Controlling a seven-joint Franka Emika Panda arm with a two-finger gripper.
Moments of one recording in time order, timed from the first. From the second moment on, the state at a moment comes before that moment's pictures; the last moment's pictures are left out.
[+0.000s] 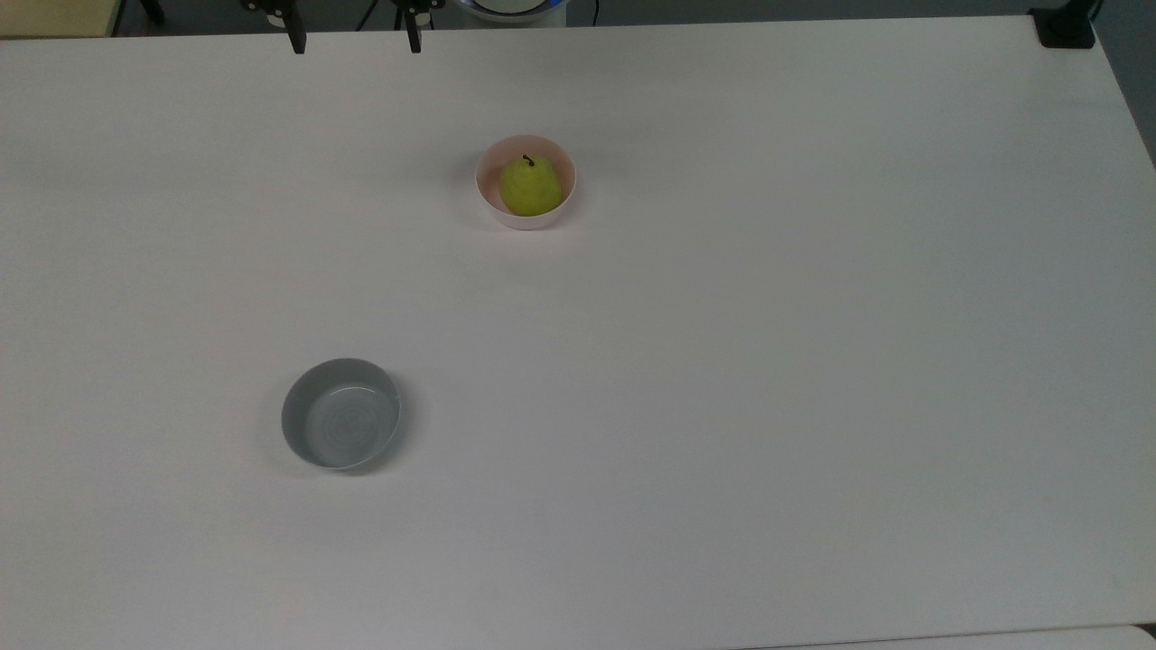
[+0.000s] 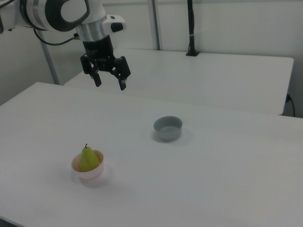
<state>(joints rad) 0.11 0.00 -0.22 -1.61 0.00 1.71 -0.17</state>
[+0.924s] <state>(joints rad) 0.10 -0.01 -0.22 -1.63 0.00 1.58 -0.60</state>
